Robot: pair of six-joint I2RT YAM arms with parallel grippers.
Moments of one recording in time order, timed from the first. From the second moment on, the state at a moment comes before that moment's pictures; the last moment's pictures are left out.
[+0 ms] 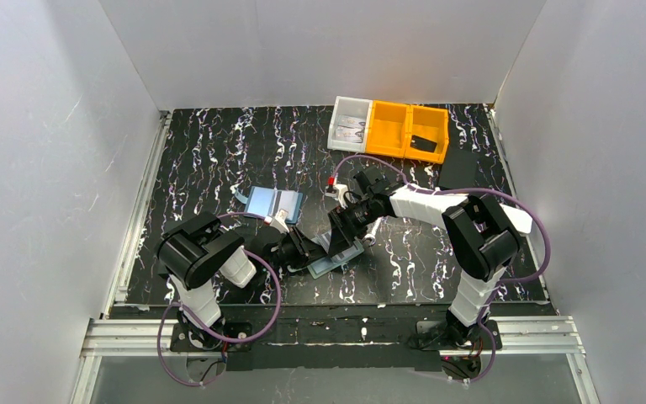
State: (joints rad) left arm -0.68 1.78 0.26 1.08 0.28 -1.25; right arm 0.63 1.80 1.07 -0.39 -0.86 0.00
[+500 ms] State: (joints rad) left arm -0.68 1.79 0.26 1.09 0.28 -1.25; right arm 0.63 1.80 1.07 -0.39 -0.85 0.00
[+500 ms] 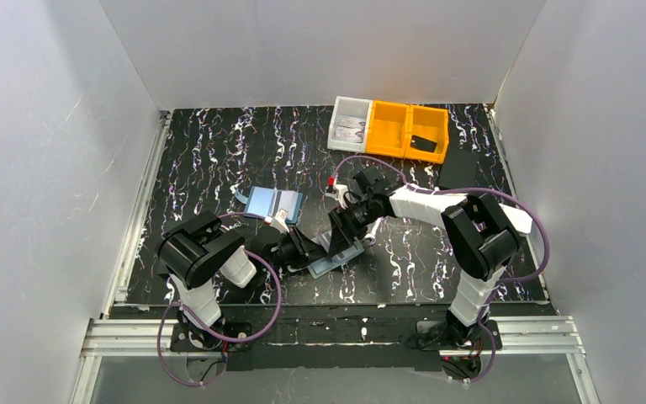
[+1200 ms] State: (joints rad) left arm -0.68 1.80 0.26 1.11 0.29 -1.26; right arm 0.63 1.80 1.07 -0.38 -0.86 0.03
